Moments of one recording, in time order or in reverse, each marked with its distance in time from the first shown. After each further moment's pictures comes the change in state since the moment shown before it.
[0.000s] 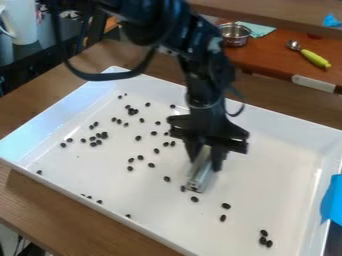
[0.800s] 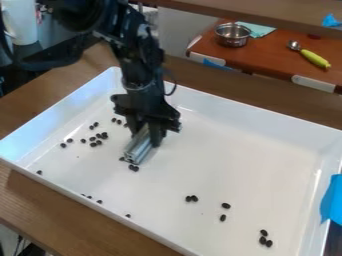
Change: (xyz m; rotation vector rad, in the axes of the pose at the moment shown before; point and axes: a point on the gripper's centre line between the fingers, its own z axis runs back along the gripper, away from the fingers) arm 0.009 0.095 -0.001 0.094 -0.034 -0.022
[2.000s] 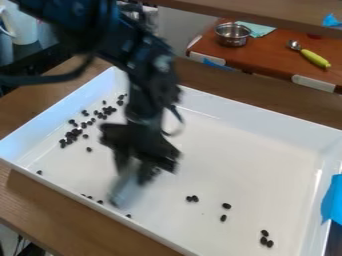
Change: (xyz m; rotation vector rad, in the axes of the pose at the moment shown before) arm -0.064 -0.058 0.028 0.113 0.074 -0.006
